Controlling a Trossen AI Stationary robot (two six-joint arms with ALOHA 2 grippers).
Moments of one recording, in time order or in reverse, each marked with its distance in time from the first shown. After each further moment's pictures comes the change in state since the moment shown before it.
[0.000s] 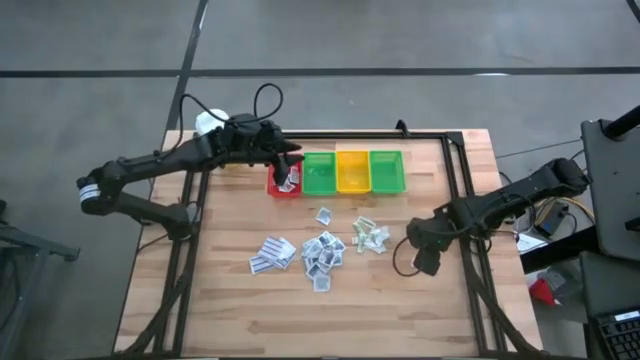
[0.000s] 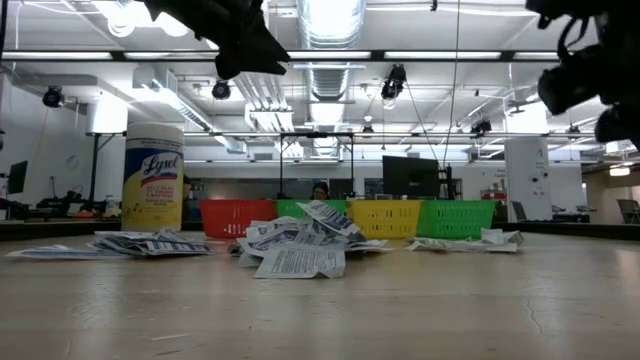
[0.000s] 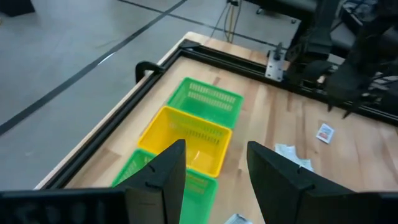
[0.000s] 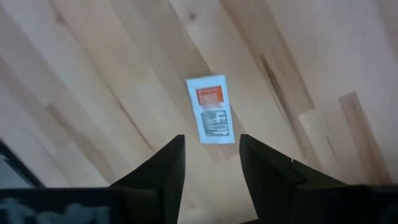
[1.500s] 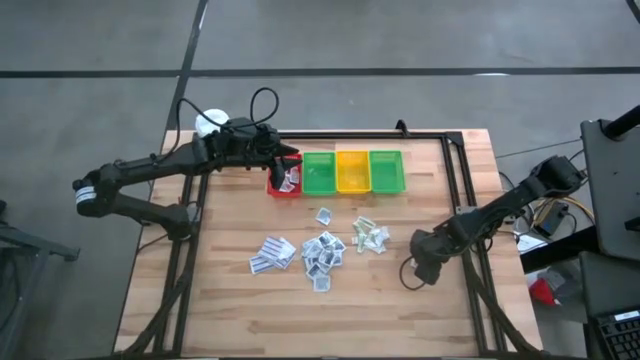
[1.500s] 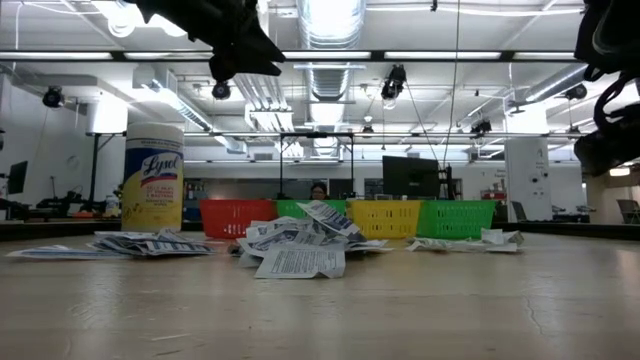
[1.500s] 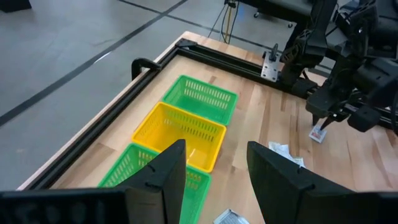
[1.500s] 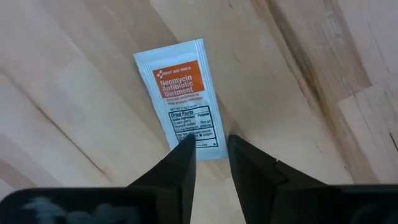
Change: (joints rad) left arm -0.010 -0.037 -0.051 0.021 0.000 -0.034; right arm 0.143 0.130 -0.246 0.304 0.010 0.214
